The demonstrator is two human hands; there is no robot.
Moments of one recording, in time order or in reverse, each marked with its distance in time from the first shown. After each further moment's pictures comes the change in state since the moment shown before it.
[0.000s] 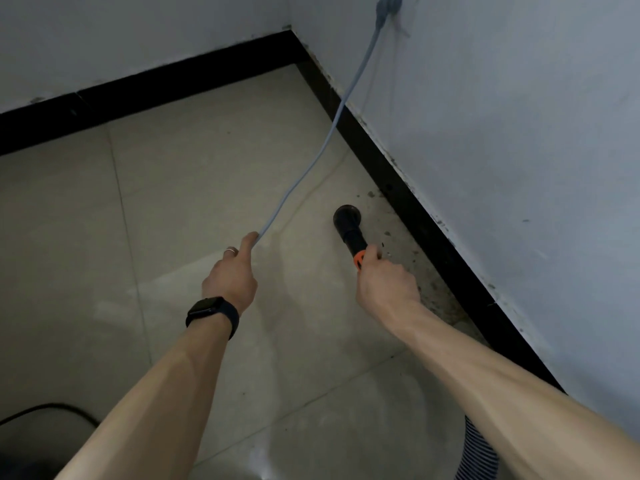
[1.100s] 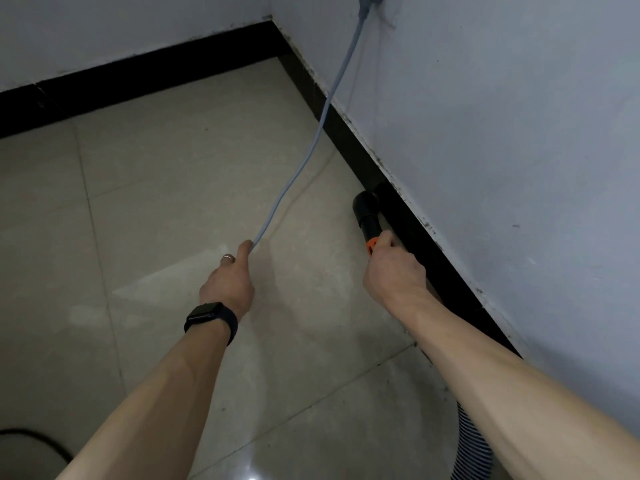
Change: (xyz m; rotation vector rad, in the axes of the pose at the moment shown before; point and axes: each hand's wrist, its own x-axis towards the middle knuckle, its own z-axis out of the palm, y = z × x) left_hand 0.016 0.018 0.027 0.035 -0.060 -0.022; right_hand 0.032 0.033 -0.009 0.068 0.017 0.129
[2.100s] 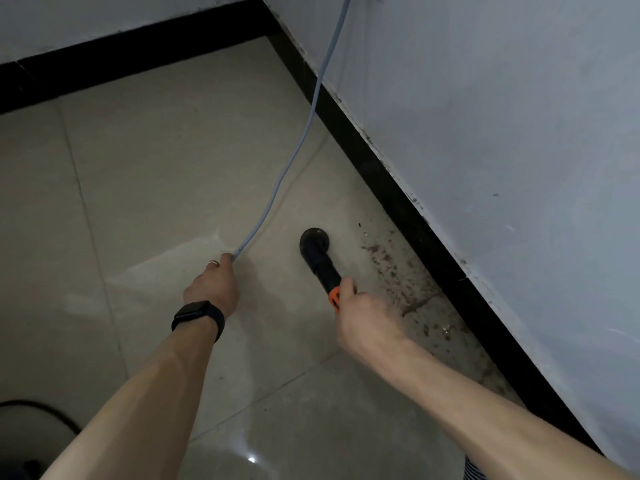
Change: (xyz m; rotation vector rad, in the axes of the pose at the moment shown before) left_hand -0.028 -0.026 0.018 0.168 -0.097 -0.050; right_hand -0.111 -0.005 0.028 -0.151 -0.178 -0.195
